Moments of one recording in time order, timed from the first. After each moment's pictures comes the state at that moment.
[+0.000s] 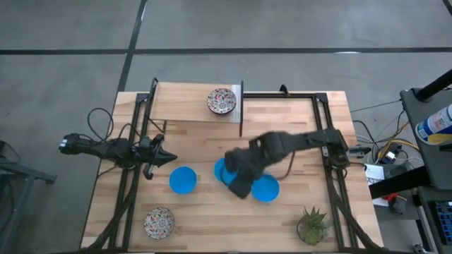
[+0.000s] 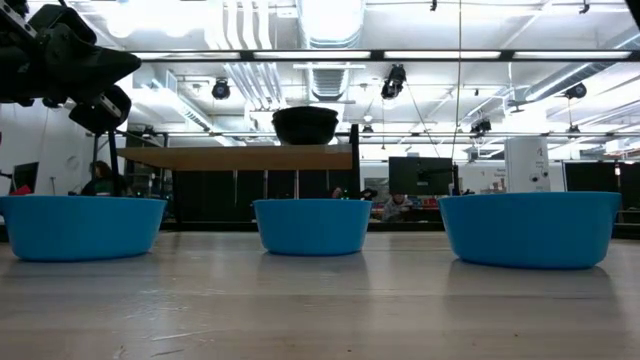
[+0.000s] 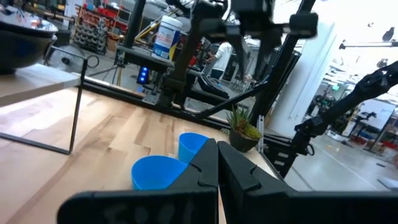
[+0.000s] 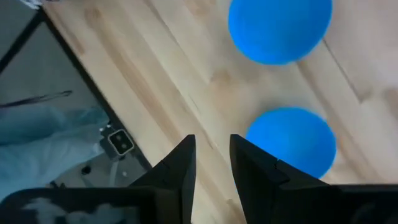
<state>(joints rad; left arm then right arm) -0.22 0.04 0.01 0.07 -0.14 -0.33 0.25 2.03 2.28 -1.49 -0.13 0.91</state>
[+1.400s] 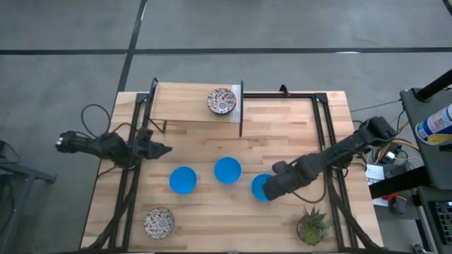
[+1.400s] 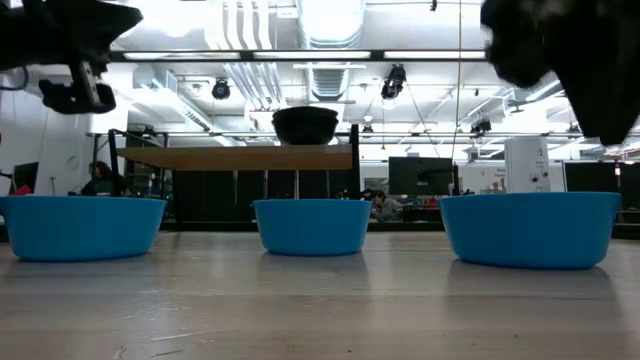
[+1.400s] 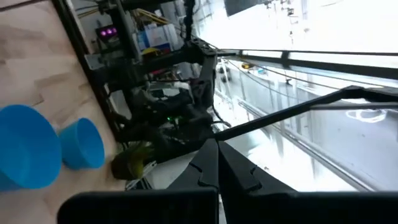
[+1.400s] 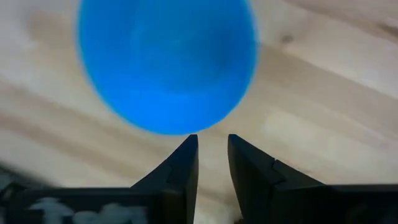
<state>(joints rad) -0.22 0.12 0.12 0.19 -0.20 -1.27 0.44 1.50 1.05 -0.88 -0.08 1.68</state>
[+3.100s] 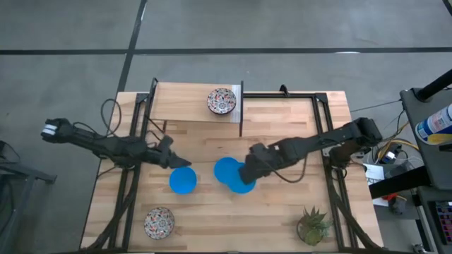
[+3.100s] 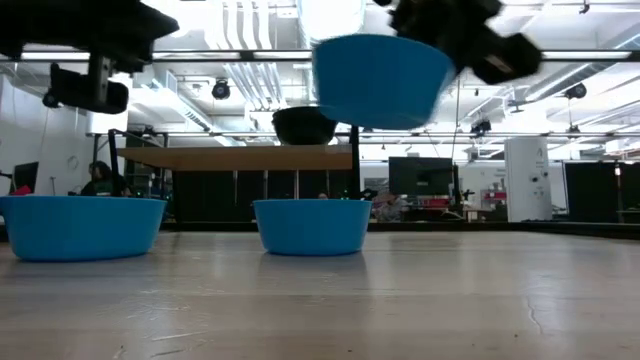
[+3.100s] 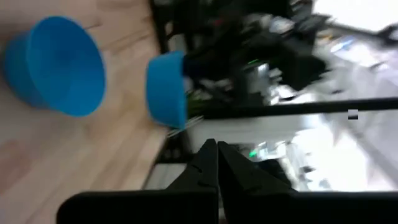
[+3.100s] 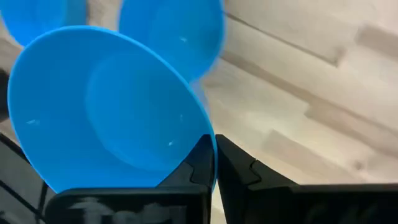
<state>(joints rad) -0.22 0.64 0.34 0.21 -0.06 -1.47 0.24 1.65 1.36 -0.89 0.06 1.39</state>
